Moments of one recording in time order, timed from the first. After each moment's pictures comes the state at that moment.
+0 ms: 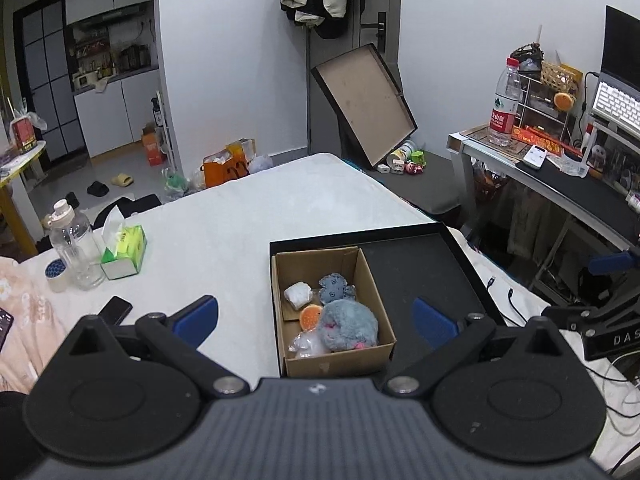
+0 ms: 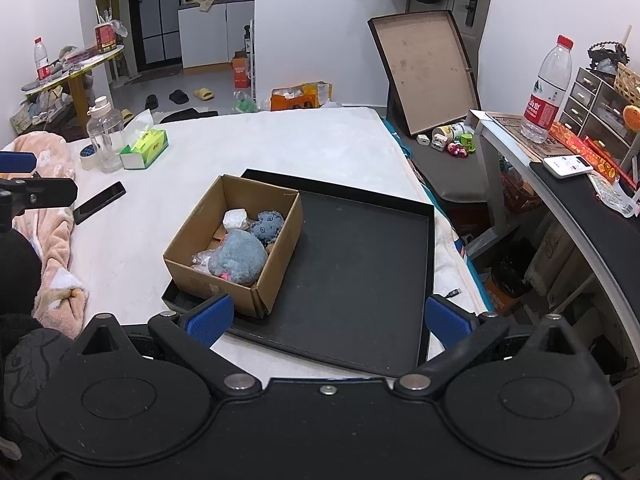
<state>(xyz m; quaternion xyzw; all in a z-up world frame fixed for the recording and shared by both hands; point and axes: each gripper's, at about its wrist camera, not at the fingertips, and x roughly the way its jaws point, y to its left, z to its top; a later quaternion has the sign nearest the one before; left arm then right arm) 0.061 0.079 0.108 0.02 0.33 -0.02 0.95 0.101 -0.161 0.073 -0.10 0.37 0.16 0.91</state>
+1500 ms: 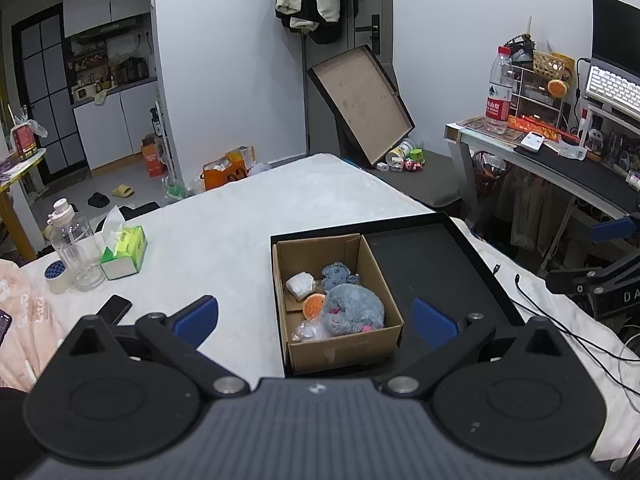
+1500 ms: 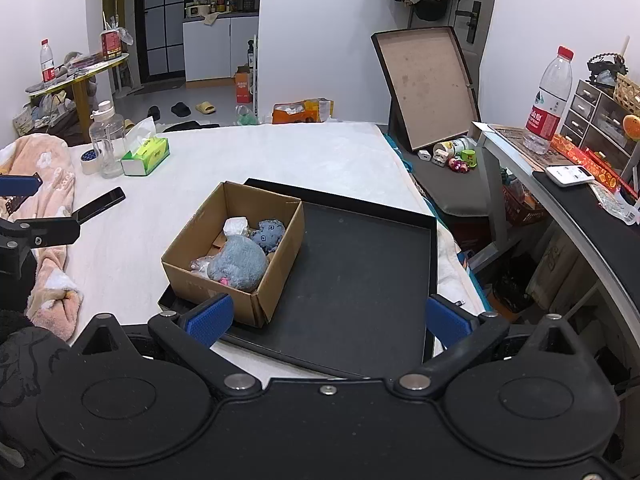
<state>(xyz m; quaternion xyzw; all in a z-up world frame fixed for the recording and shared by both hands) 0.040 0.081 0.072 0.03 0.31 -0.03 0.95 0.094 -0.159 0.057 -0.10 0.34 0.16 0.92</state>
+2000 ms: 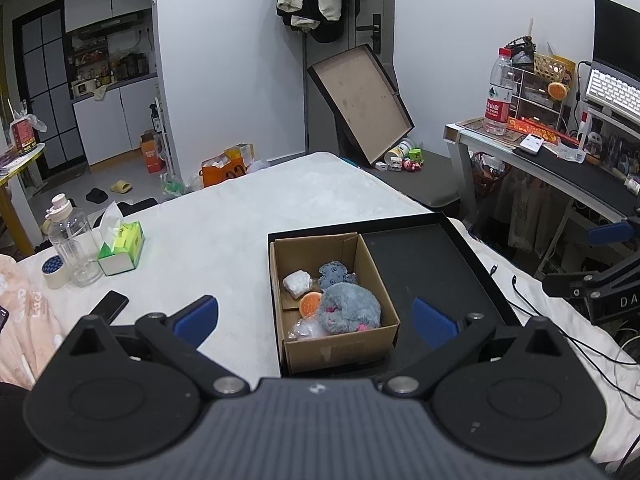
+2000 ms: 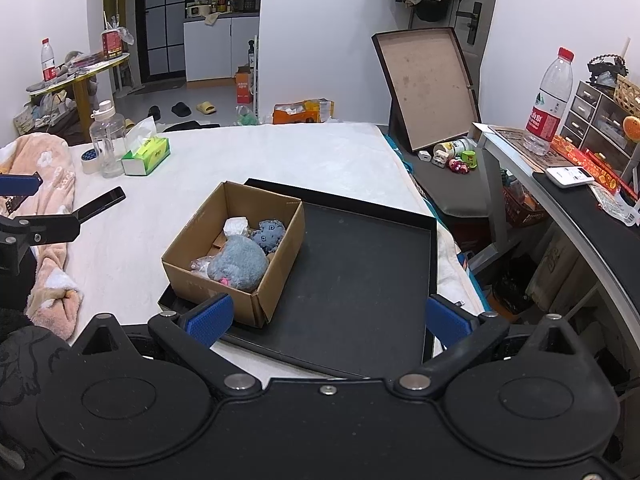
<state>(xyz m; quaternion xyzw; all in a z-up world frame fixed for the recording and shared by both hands) 0.041 0.082 0.072 0.02 0.31 -0.03 0.95 0.094 -0.158 0.058 -0.10 0.34 0.16 0.92</state>
